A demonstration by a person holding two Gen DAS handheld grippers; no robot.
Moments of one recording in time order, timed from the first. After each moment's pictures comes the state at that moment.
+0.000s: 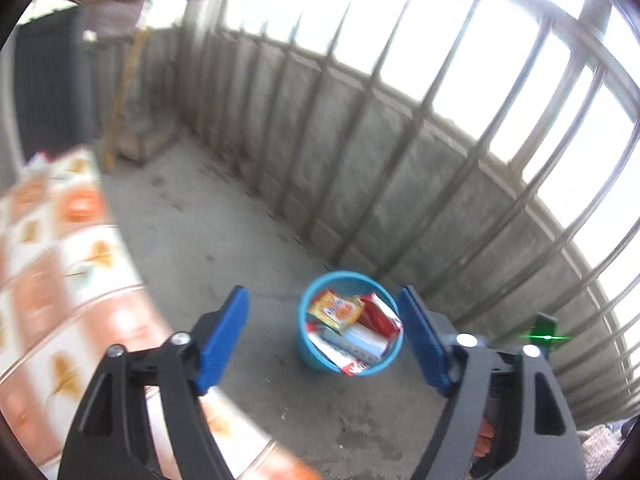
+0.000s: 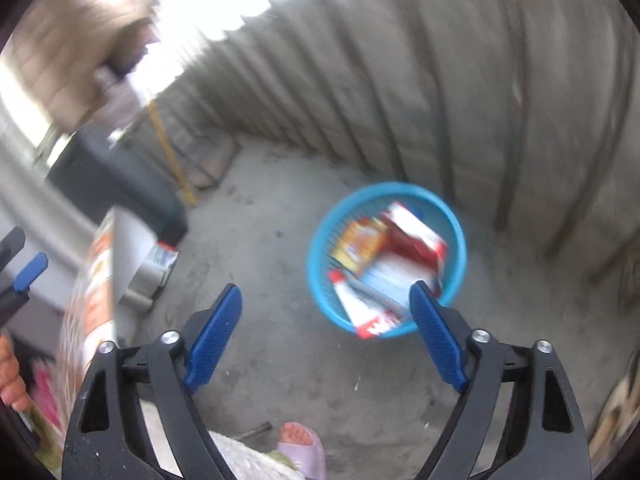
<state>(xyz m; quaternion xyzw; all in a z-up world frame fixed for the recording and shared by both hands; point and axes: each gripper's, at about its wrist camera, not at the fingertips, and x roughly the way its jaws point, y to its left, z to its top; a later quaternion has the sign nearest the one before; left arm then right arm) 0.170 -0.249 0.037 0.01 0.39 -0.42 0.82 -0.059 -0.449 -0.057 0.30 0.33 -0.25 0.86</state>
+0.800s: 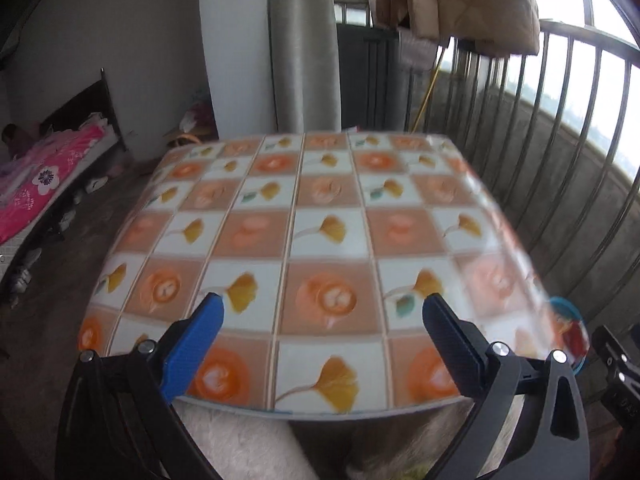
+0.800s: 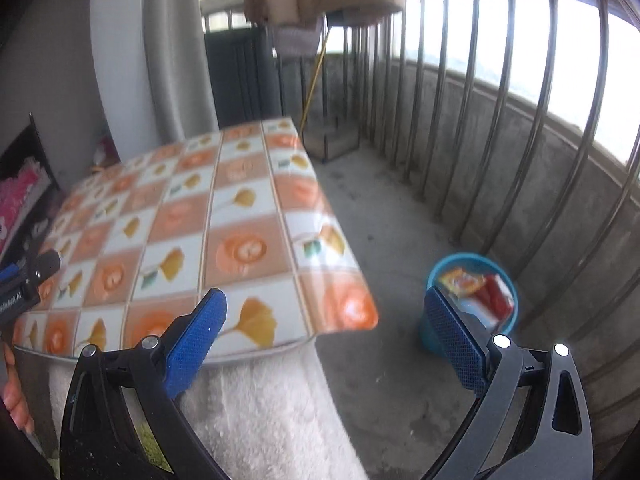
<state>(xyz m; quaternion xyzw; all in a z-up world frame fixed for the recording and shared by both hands) 0.015 0.051 0.020 0.00 0.37 0.03 0.93 -0.034 -0.175 0.019 0.04 0.38 -0.13 0.91</state>
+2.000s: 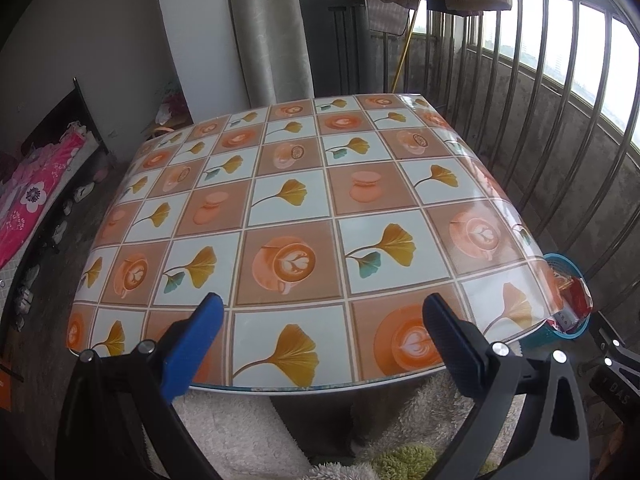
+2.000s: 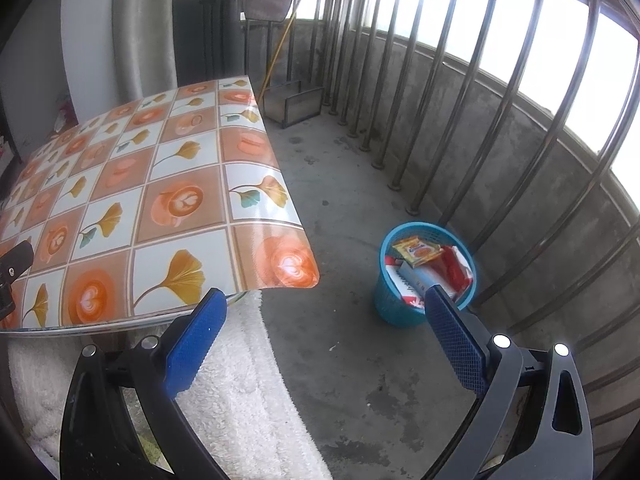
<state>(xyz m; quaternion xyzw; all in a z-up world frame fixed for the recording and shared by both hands) 0.021 0.010 0.003 0.04 0.41 0.00 0.91 -0.041 -0.191 -0.005 0.01 0.43 -0.20 0.88</state>
